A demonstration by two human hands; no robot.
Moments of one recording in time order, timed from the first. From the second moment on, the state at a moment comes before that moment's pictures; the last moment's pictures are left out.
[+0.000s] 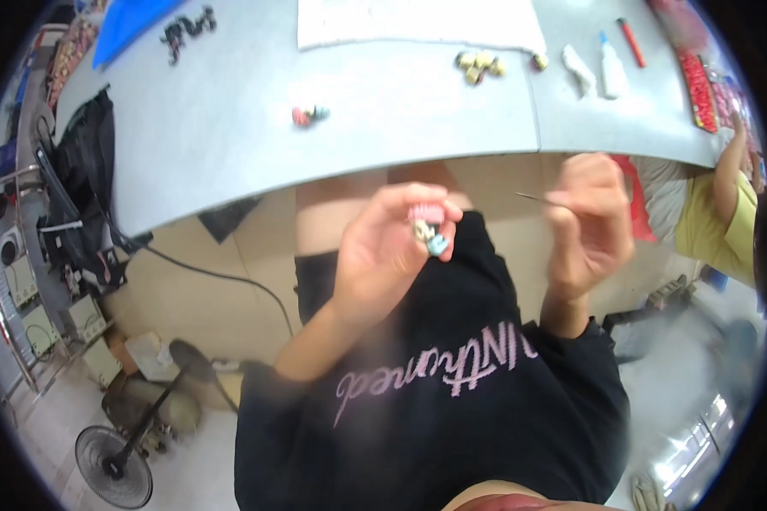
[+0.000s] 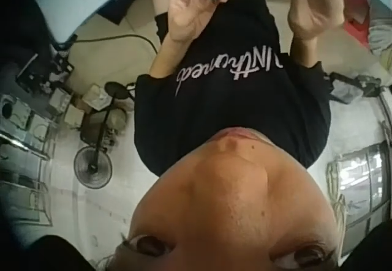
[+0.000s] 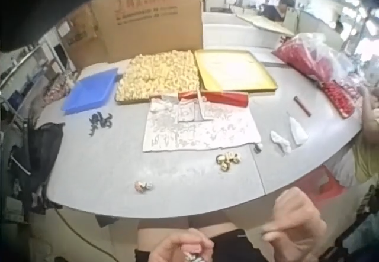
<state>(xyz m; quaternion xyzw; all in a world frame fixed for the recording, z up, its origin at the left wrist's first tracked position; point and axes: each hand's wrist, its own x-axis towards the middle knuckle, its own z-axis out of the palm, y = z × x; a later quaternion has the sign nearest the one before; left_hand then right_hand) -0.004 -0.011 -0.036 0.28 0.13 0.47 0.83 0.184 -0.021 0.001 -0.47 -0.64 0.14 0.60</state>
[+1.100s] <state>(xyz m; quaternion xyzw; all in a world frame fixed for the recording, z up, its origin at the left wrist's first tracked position) -0.007 0.031 -0.026 0.37 0.19 0.61 0.68 0.143 0.010 0.018 -0.49 -0.63 0.38 0.47</state>
